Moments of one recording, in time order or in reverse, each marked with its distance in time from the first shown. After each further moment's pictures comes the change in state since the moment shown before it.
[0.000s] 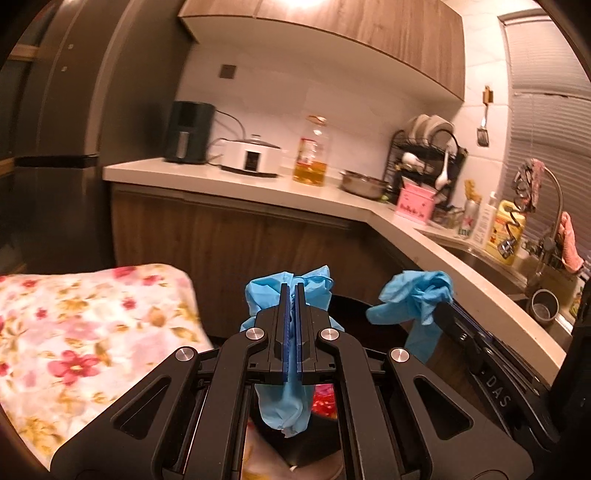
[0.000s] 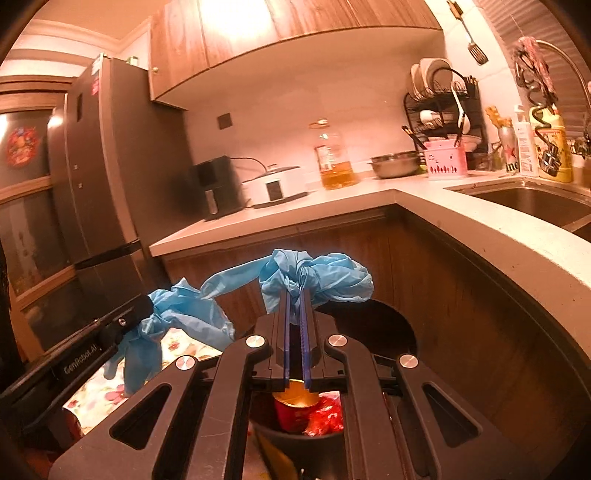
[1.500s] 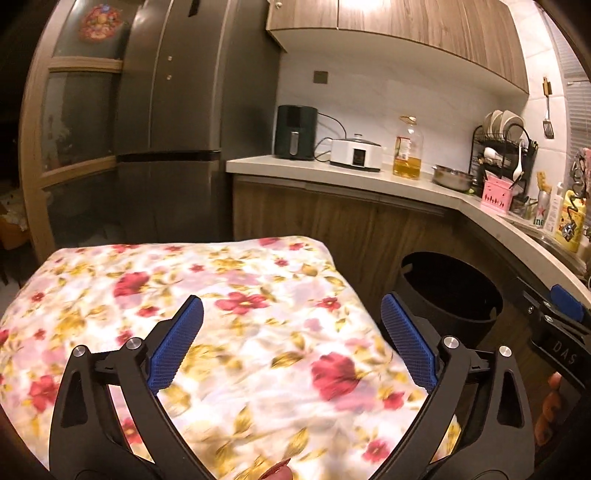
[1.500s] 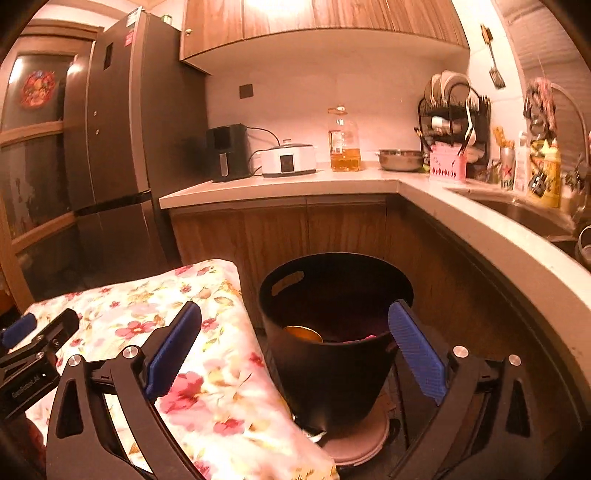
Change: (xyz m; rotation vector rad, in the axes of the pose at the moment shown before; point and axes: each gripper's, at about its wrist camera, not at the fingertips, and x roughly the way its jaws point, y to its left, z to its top) left arm -0.168 0.082 -0.055 -0.024 0.002 0.403; right arm -0.091 0.078 -0.040 -0.171 0.080 -0.055
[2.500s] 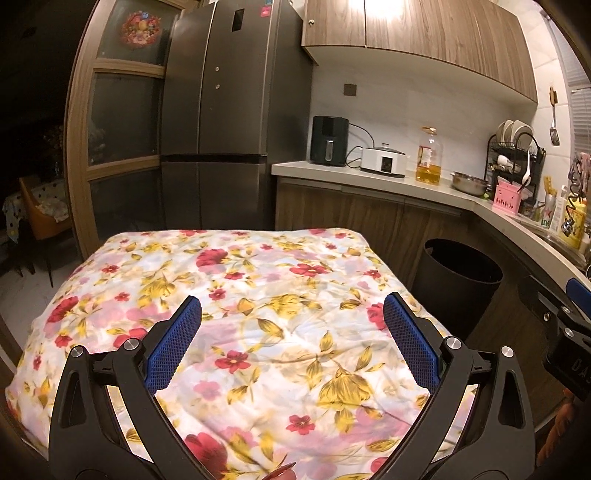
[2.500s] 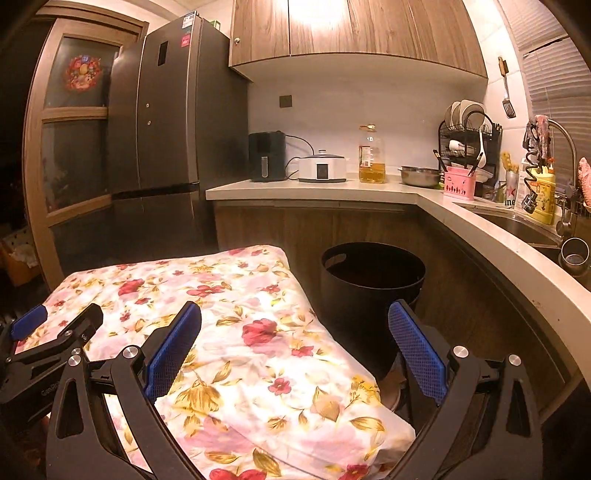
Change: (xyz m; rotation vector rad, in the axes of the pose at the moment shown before) left arm -0.124 0.068 -0.042 -0.017 -0.025 0.096; right arm -0.128 0.074 -0.041 -0.071 -0.024 0.059
